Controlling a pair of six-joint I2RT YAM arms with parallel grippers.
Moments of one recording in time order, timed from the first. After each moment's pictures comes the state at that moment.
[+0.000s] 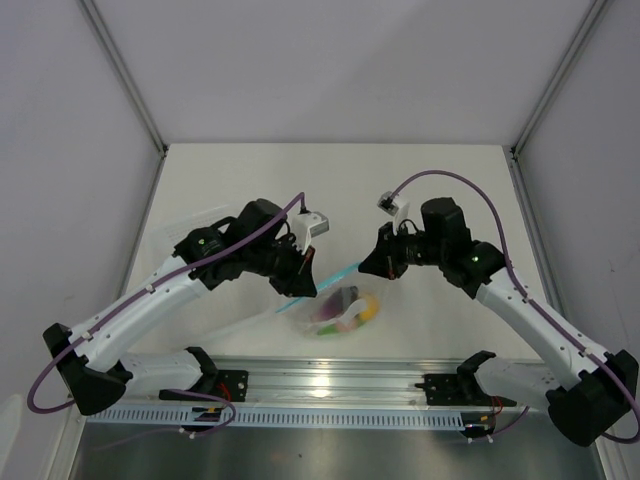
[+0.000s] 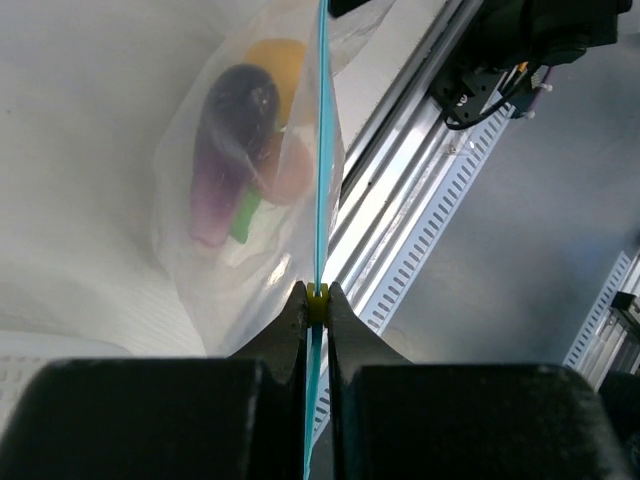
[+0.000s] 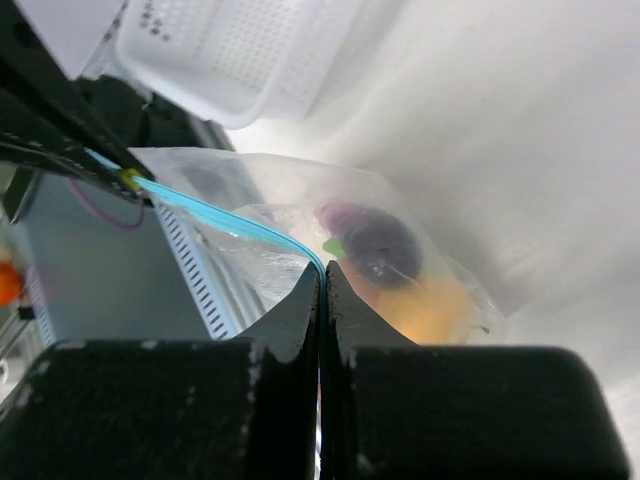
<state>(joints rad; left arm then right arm) -0.82 1.16 1.25 -0.92 0.41 -0.21 0.57 1.10 0.98 -0.43 -0.64 0.23</state>
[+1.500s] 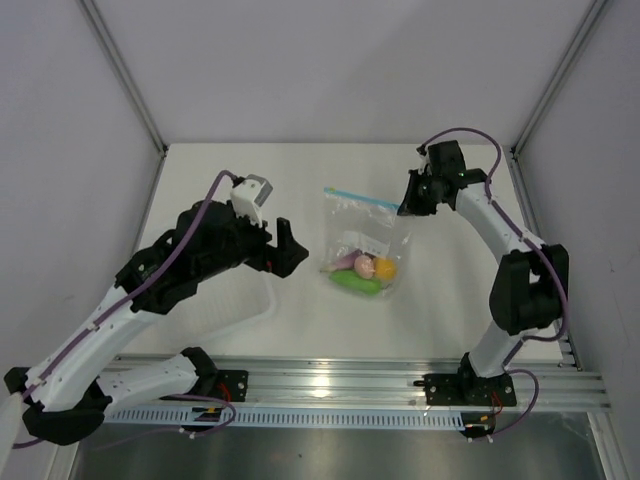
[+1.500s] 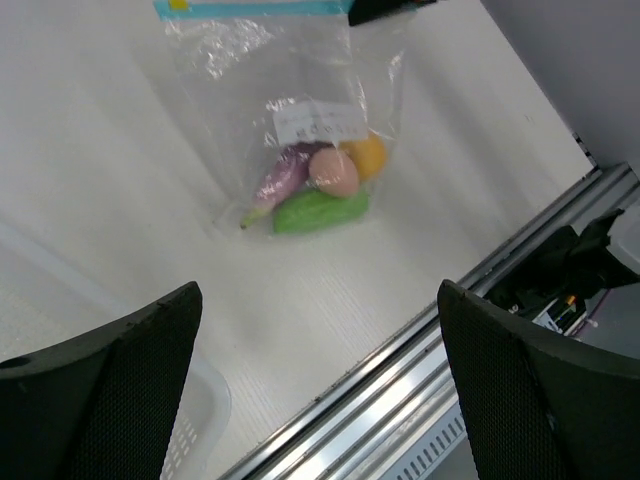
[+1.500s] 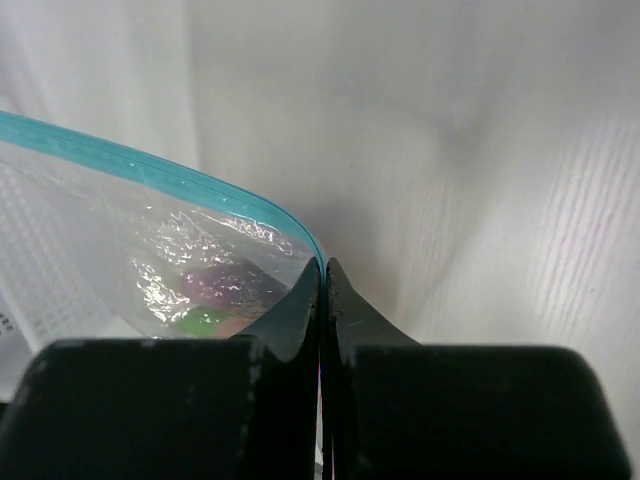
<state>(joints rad) -0.80 0.99 1.31 -0.80 -0.05 -0.35 0.25 1.64 1.40 -0.65 -0.27 0.36</state>
